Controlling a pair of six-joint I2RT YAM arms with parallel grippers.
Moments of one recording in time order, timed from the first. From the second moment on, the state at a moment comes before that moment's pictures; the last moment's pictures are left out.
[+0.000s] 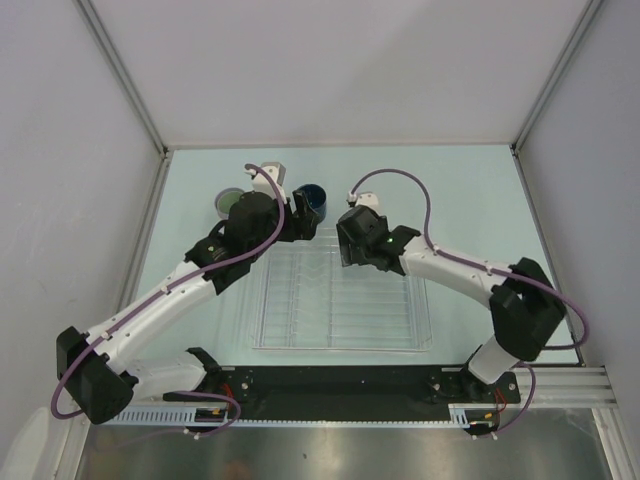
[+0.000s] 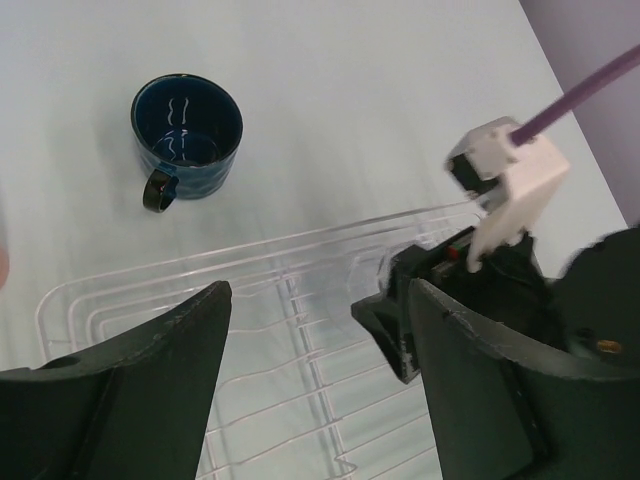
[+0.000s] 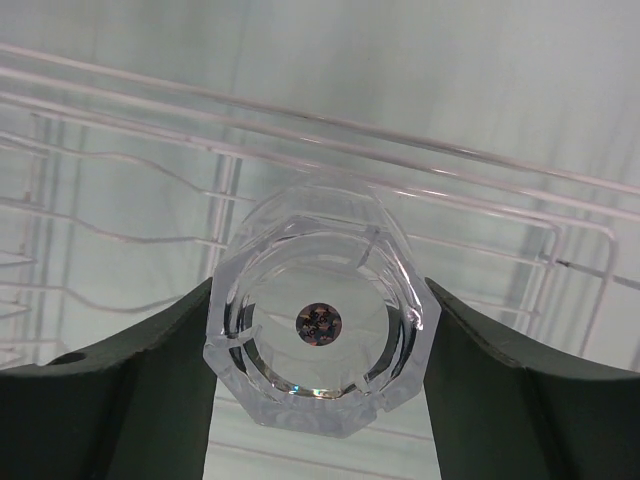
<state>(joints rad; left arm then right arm) -0.70 1.15 1.03 -0.25 -0.21 -0.47 0.82 1.63 1.16 -0.44 0.38 0.49</state>
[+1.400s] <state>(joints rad) -0.70 1.18 0.70 0.66 0.44 -0.89 0.30 1.15 0.44 1.18 -0.68 1.45</state>
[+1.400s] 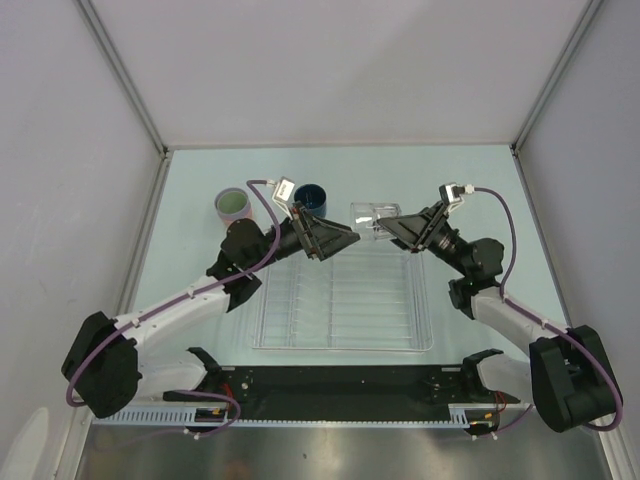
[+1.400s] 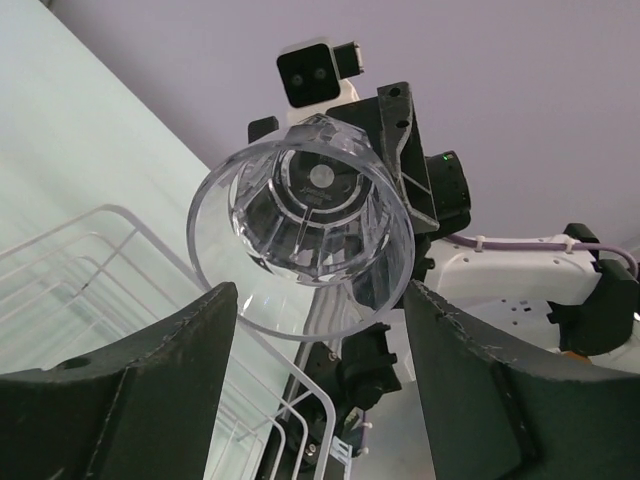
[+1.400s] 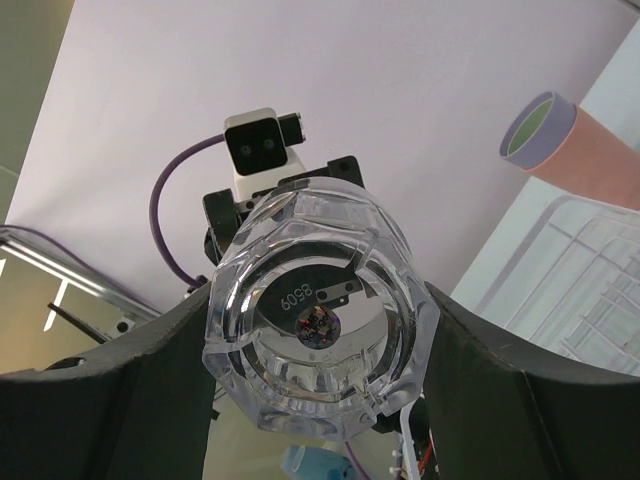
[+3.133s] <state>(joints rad) -0.82 1.54 1.39 -0.10 0.16 -0.53 0.38 0.87 0.84 -0.16 -0.01 0.79</state>
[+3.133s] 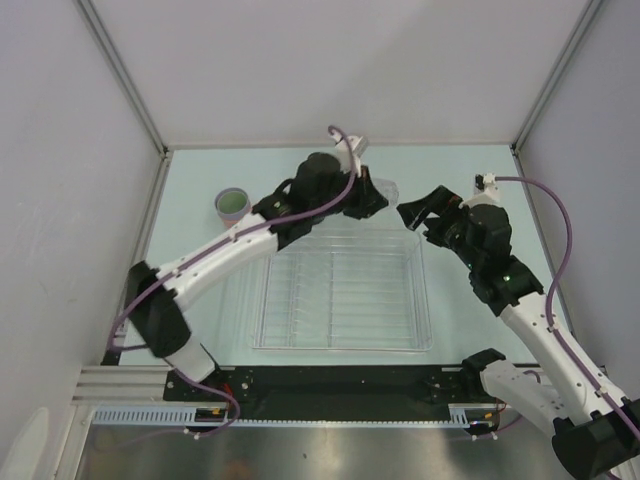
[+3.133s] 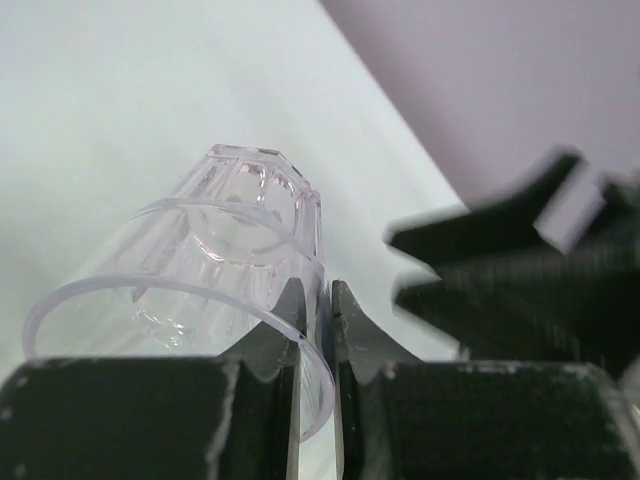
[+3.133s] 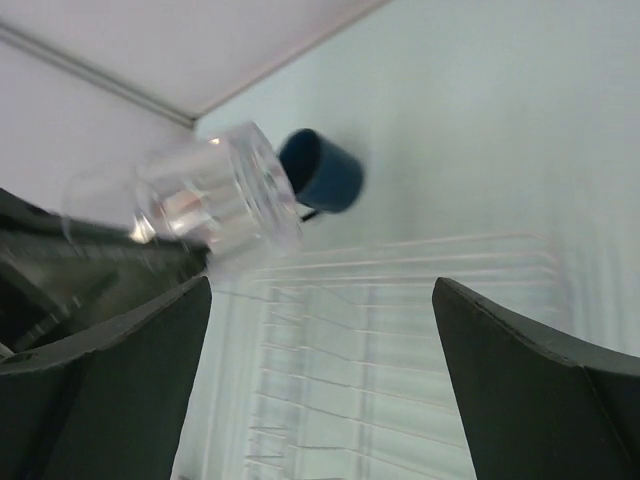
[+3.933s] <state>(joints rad) -0.67 2.42 2.34 -0.95 -0.14 -0.42 0.38 0.93 0.91 -0.46 0.22 0.71</state>
